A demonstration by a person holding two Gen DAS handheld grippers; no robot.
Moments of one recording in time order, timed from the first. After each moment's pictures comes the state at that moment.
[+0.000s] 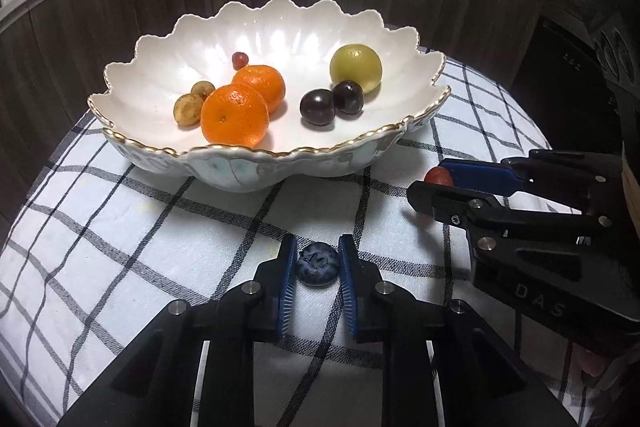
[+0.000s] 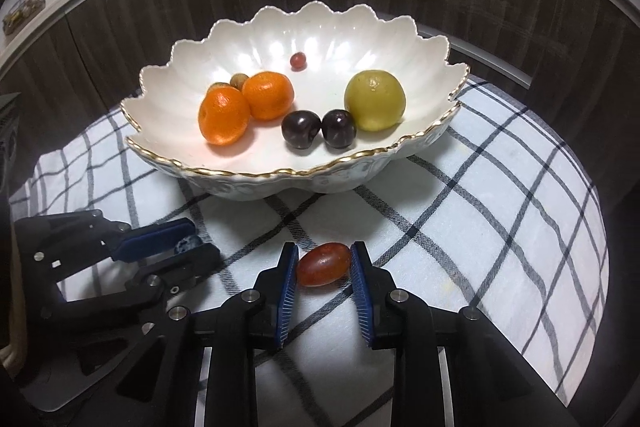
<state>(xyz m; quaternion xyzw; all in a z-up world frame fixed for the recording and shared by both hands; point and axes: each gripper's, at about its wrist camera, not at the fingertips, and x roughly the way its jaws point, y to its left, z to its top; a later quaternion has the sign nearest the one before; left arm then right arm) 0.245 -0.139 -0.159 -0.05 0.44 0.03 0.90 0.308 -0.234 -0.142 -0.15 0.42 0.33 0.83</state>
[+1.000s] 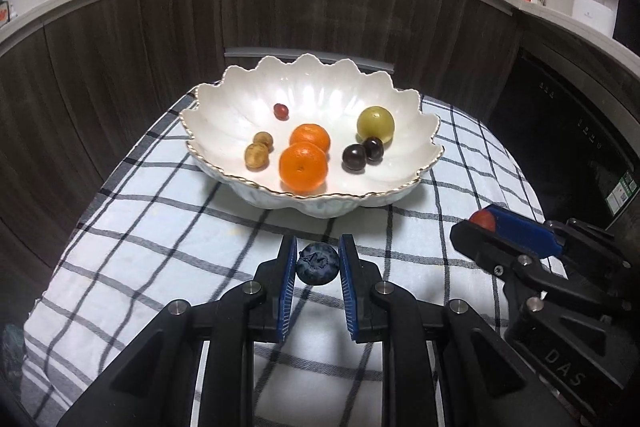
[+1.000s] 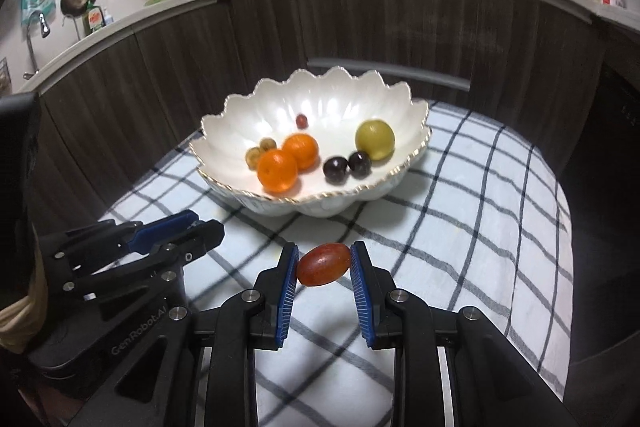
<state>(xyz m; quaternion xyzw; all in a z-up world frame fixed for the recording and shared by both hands) 0.196 -0.084 -0.095 -0.05 0.40 0.01 0.92 0.213 -0.217 -0.083 -0.04 0.37 0.23 0.90</state>
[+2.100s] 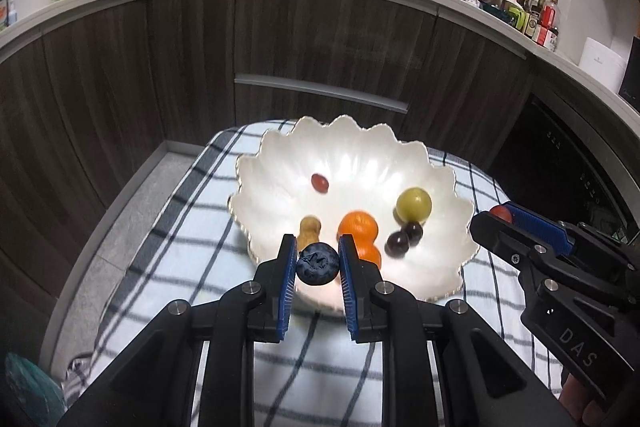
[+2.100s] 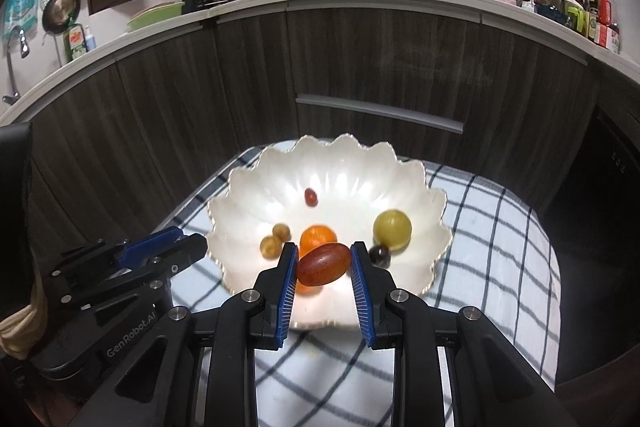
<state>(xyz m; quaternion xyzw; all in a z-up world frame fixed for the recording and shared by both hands) 0.255 -0.008 -0.043 -0.08 0.37 -0.01 0.92 0.258 -0.153 -0.019 -0.05 0.34 0.19 0.92</state>
